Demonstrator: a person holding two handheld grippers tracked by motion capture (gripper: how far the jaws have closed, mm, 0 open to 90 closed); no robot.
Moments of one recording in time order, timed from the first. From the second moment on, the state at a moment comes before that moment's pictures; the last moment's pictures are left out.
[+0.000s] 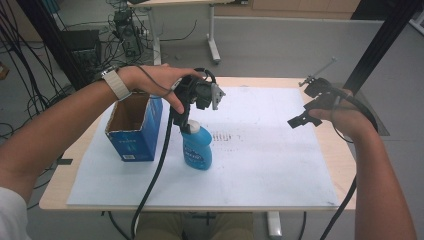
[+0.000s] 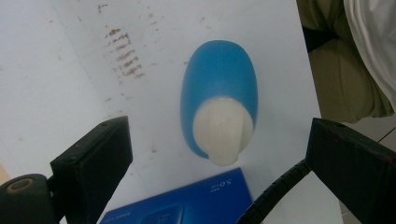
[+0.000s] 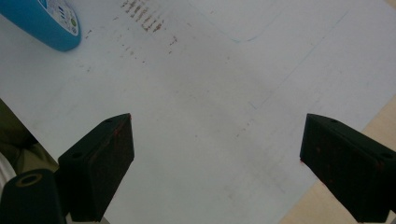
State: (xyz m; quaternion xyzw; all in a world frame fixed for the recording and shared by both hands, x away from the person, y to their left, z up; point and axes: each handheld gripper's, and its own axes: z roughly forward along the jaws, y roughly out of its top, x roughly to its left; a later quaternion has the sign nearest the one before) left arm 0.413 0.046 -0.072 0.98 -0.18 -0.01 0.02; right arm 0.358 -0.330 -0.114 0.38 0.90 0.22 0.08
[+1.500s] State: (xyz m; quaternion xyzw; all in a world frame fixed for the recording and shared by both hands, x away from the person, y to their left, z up) left arm 0.410 0.046 -0.083 0.98 -0.18 -0.01 0.02; right arm 0.356 -0.328 -0.116 0.38 0.90 0.22 0.08
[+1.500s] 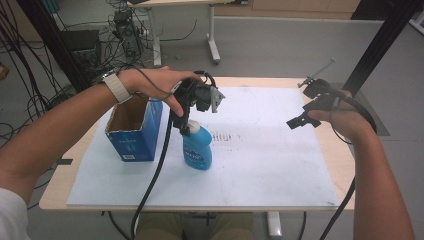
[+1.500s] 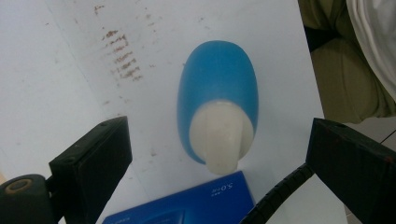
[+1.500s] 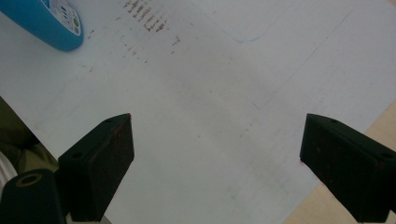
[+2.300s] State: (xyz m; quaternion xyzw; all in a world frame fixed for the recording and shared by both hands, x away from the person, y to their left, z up) left arm 0.408 0.036 -0.118 0.98 -0.19 -0.02 0.00; right arm 0.356 -0.326 -0.125 0.38 0.90 0.22 0.07
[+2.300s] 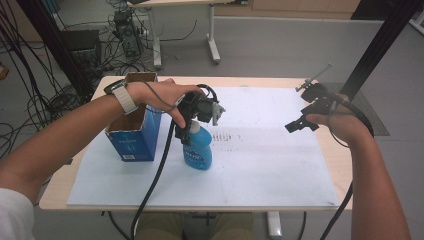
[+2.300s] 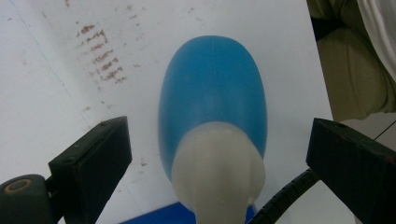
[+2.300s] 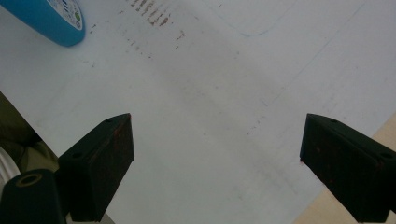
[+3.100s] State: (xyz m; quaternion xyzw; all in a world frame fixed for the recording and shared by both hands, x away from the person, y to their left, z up) left arm 0.406 0.034 -0.141 0.98 -0.21 -0.01 0.00; right arm 0.356 -0.324 -0.127 0.38 0.90 0.21 0.07
